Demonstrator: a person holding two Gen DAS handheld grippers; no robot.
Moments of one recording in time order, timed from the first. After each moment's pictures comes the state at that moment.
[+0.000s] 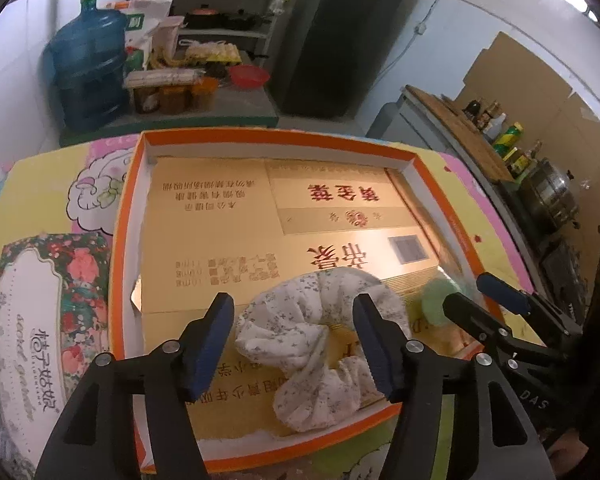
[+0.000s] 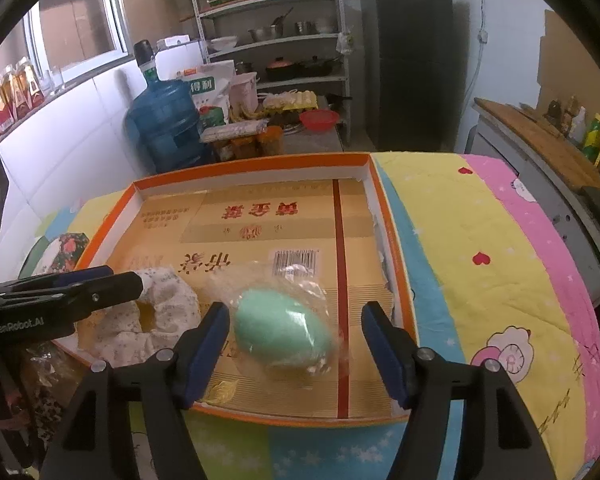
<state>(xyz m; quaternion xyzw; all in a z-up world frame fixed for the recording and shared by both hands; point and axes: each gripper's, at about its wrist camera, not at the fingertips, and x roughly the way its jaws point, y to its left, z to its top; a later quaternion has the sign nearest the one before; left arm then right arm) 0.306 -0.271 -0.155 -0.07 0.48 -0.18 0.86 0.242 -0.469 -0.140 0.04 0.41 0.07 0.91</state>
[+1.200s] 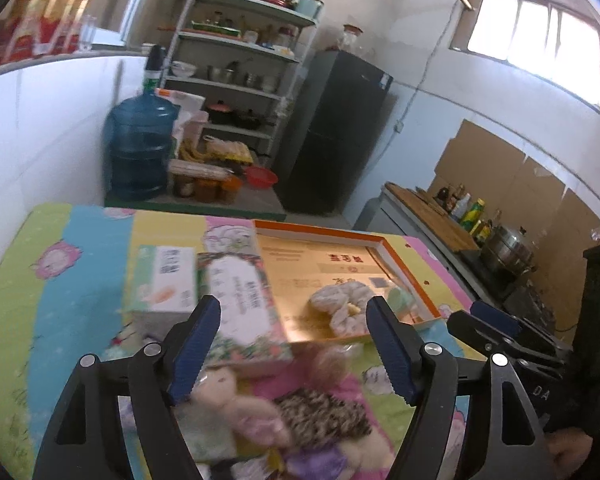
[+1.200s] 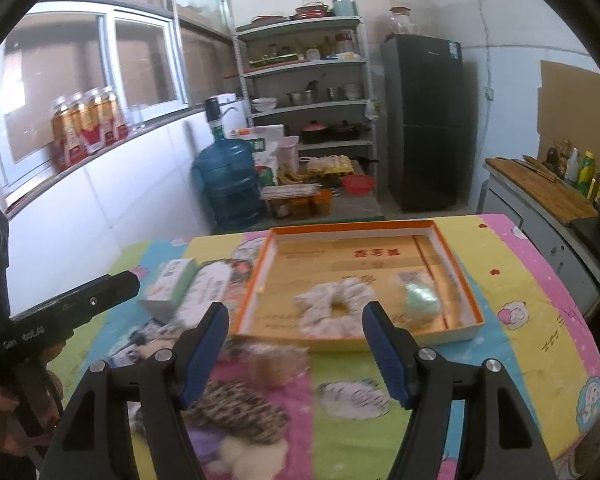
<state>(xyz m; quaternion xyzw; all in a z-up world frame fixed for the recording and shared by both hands) 0.135 -0.098 -0.048 -0.12 0.31 -0.18 0.92 0.090 -0.341 -0.030 0.05 0.31 0.10 0.95</state>
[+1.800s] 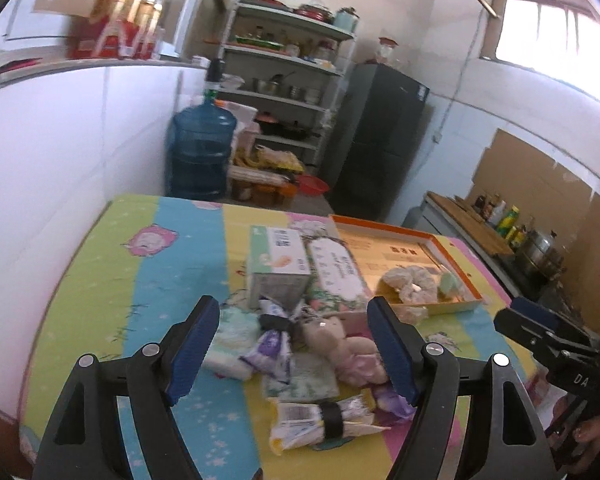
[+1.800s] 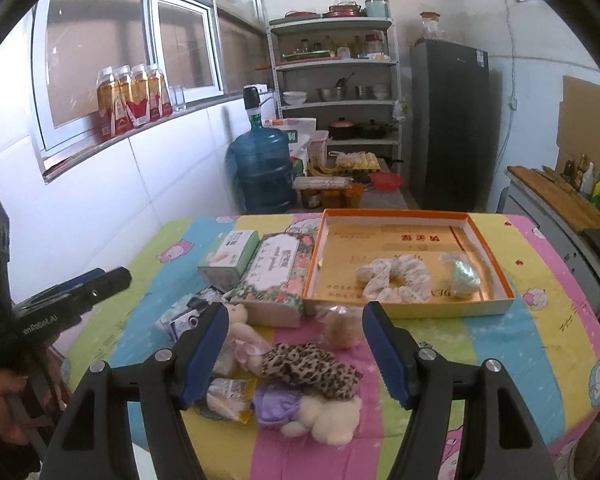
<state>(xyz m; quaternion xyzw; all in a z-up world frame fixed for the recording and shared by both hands) 0.072 -0.011 -0.055 -0.11 0.30 -0.10 0.94 0.039 -0.278 -0.030 0.03 0.32 0.13 0.94</state>
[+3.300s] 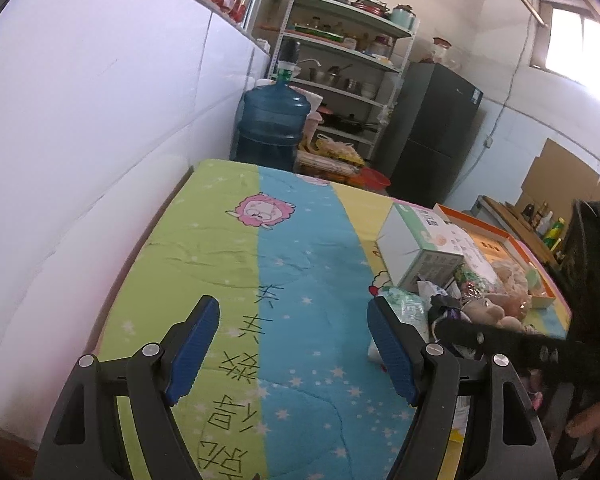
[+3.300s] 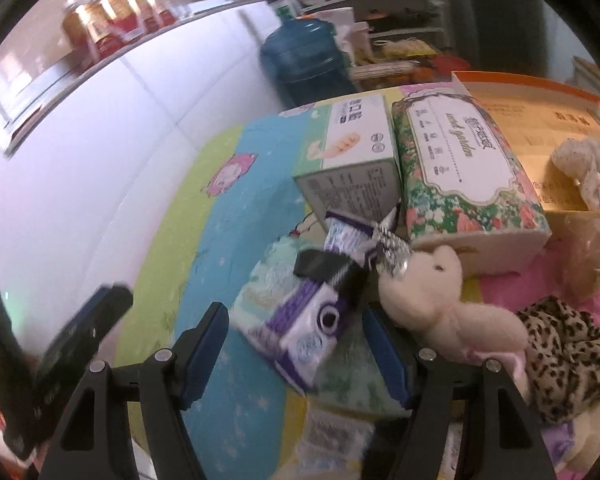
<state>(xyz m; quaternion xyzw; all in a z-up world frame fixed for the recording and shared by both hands) 0.100 0.106 -0.137 -0.12 0.32 -0.03 0.94 0.141 -0.129 -0.139 0.13 0.47 0.20 0.85</state>
